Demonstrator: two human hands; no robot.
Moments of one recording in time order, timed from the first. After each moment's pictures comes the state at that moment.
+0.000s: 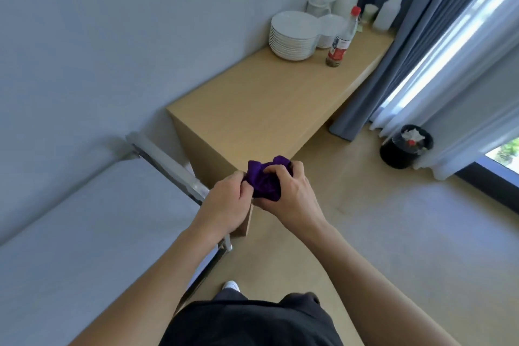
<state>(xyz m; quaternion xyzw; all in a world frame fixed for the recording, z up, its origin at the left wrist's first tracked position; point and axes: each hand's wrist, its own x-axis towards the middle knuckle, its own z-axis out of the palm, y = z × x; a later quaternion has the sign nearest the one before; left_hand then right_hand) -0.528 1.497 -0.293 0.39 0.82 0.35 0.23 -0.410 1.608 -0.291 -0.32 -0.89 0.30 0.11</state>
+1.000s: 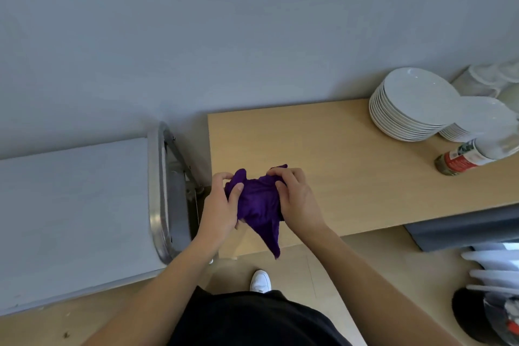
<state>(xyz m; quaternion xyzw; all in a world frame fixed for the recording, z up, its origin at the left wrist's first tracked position) -0.606 1.671 -0.362 -0.08 0.82 0.56 0.12 -0.589 1.844 -0.348 -0.04 -0.90 0.44 -0.01</state>
